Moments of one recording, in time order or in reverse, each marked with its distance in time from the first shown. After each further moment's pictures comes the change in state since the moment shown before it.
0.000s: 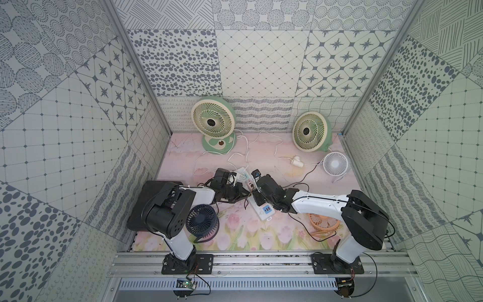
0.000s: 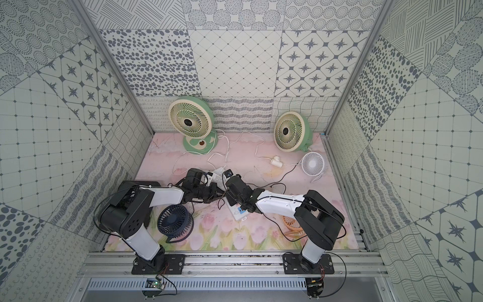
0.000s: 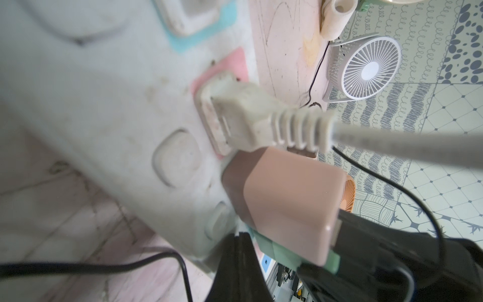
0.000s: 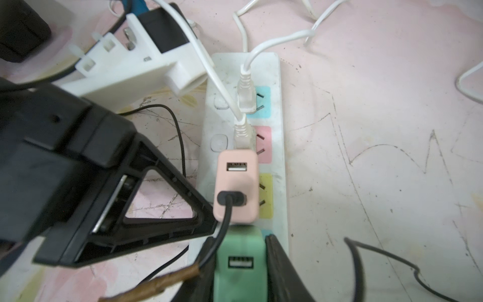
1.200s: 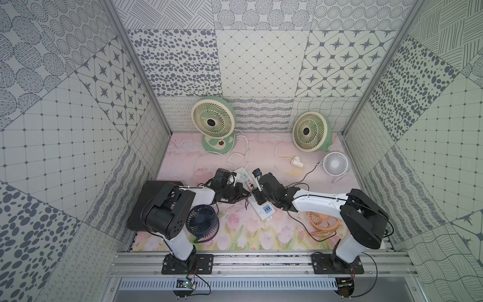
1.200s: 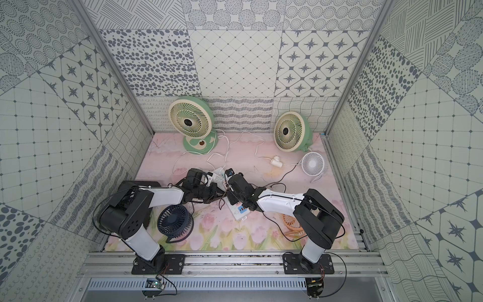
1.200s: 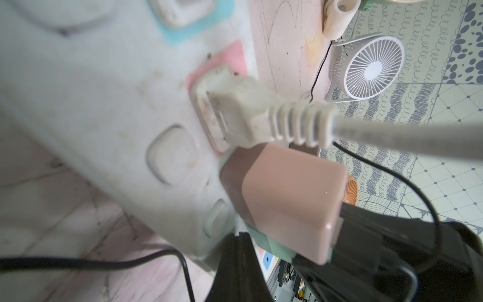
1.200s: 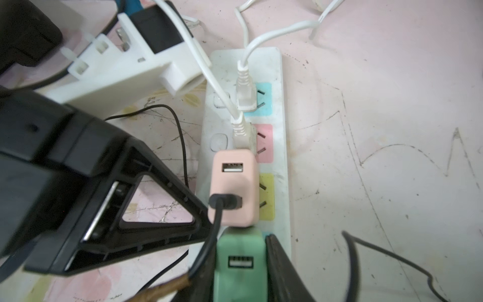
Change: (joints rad) left arm -0.006 -0.008 0.000 -0.014 -0.014 0.000; right arm -0.007 0.013 -0.001 0.018 -0.057 -0.010
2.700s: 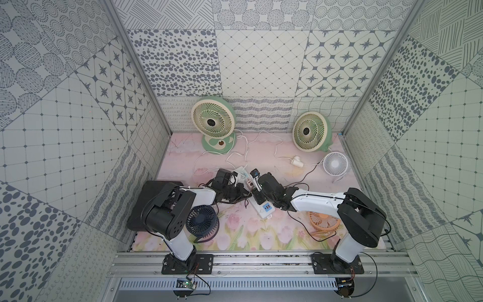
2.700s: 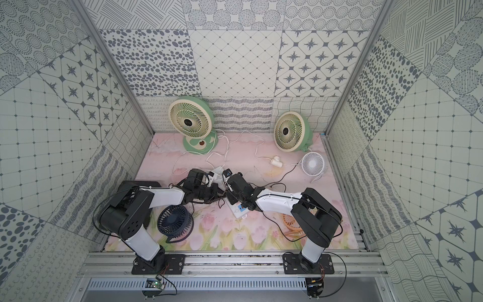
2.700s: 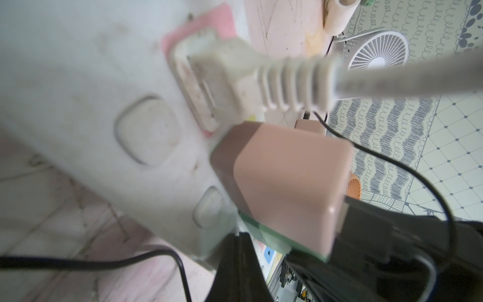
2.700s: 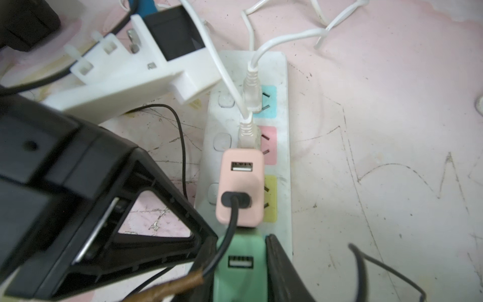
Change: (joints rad) left arm -0.019 -0.003 0.000 0.002 -0.015 0.000; right arm -0.021 0.018 0.001 0.035 -0.020 -0.071
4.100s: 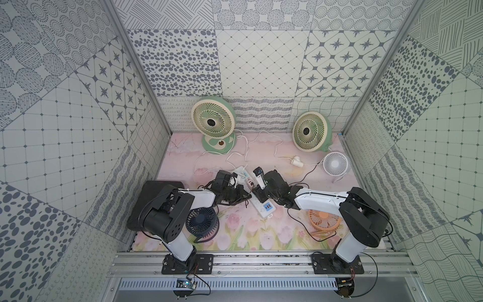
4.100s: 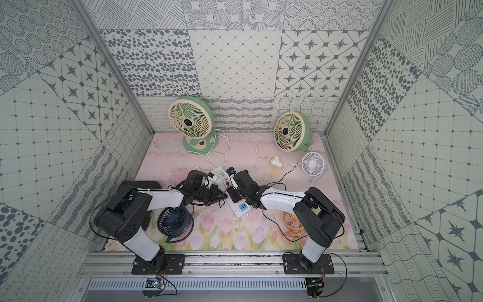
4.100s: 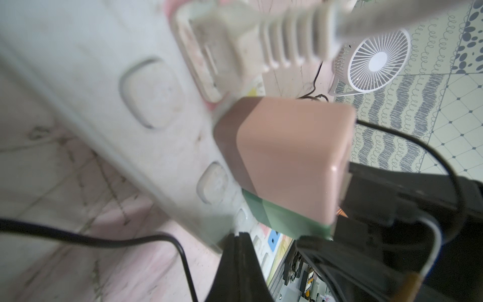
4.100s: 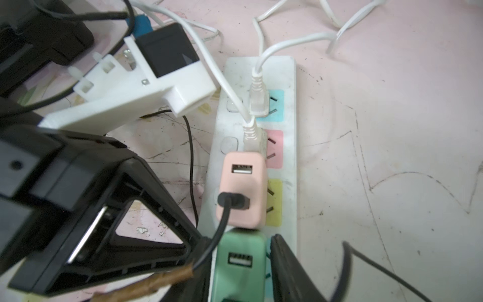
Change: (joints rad) left arm -0.013 -0.031 -0.034 0.016 -0.008 -0.004; right arm -0.054 -0.014 -0.042 0.068 -0.127 -0.032
